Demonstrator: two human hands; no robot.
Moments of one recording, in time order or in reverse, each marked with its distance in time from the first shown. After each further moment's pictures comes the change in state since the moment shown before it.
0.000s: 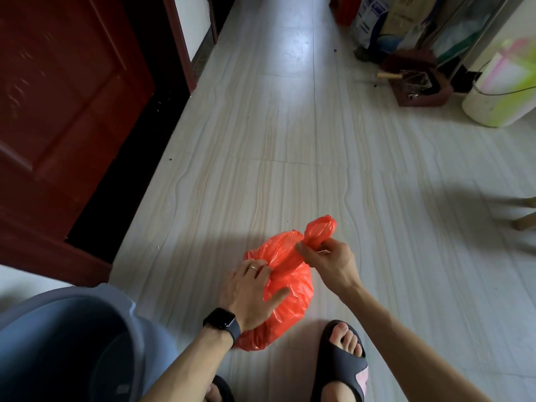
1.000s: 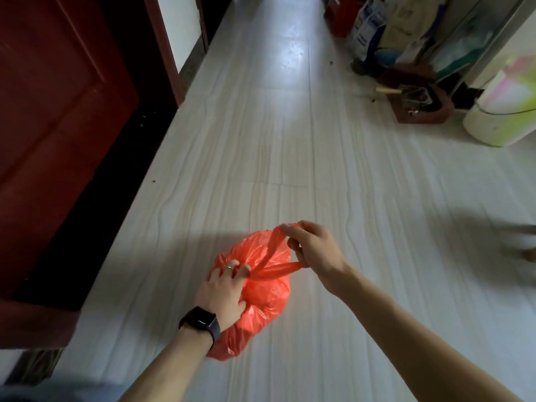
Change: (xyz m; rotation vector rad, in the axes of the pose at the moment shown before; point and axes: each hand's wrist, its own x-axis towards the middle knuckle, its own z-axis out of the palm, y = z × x) left_hand 0.101 -0.060 -0.023 0.216 -0.203 -0.094; right_hand 0.094 -0.091 0.011 0.213 -0.175 0.068
